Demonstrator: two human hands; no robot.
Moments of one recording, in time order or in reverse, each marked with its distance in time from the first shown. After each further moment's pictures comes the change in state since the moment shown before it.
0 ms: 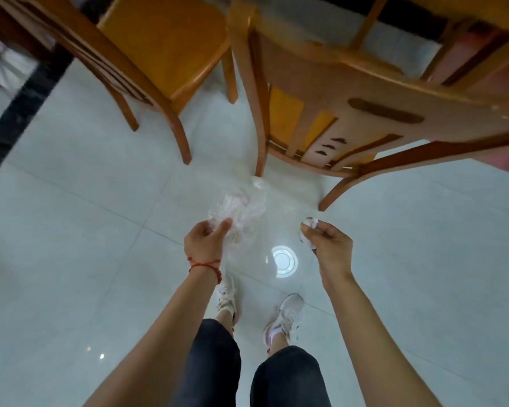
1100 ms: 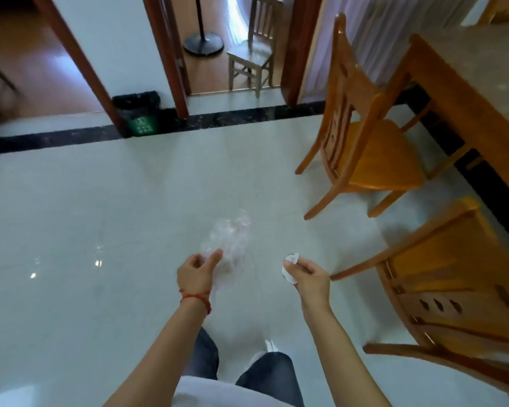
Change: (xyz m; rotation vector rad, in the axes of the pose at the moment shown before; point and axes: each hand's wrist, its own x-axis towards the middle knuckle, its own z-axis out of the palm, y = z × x) left_hand -0.162 -0.072 -0.225 -0.612 0.735 -0.233; right_hand -0.196 0.006 0.111 -0.534 -0.809 -0.146
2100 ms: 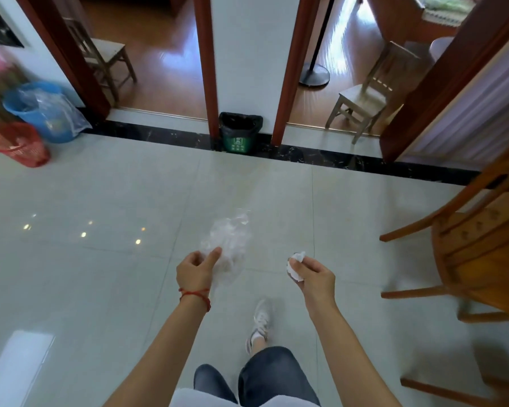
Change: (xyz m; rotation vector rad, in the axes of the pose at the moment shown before) left_hand 0.271 0.059 -0.221 -0.218 0.293 -0.076; right_hand 0.035 -0.036 0.378 -0.108 -0.291 0.032
